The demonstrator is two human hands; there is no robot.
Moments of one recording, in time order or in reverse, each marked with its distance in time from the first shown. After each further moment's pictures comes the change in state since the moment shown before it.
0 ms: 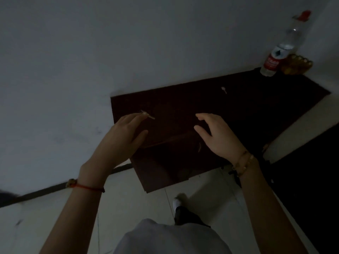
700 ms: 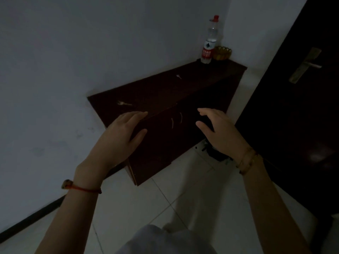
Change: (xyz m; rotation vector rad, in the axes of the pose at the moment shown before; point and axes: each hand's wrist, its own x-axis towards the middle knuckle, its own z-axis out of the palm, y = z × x) left_hand -0.167 0.055 -0.053 -0.055 -0.034 0.348; right_hand -0.248 -0.107 -0.012 -0.024 0.267 0.229
